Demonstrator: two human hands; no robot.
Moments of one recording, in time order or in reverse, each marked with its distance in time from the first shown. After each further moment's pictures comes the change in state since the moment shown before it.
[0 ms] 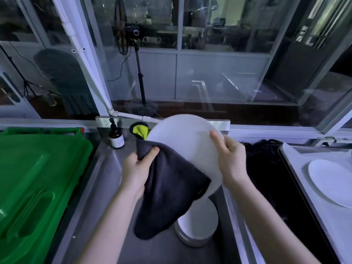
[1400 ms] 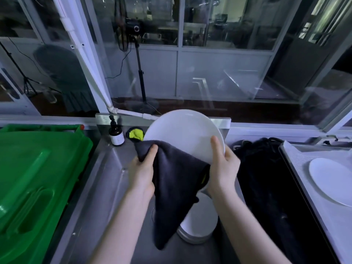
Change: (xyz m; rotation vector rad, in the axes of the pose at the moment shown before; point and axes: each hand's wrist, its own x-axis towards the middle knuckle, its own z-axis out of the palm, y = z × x) left_hand -0.008 -0.007 0.016 -0.124 0.152 -0.189; right_hand -0.022 0.013 0.021 0.335 0.186 0.285
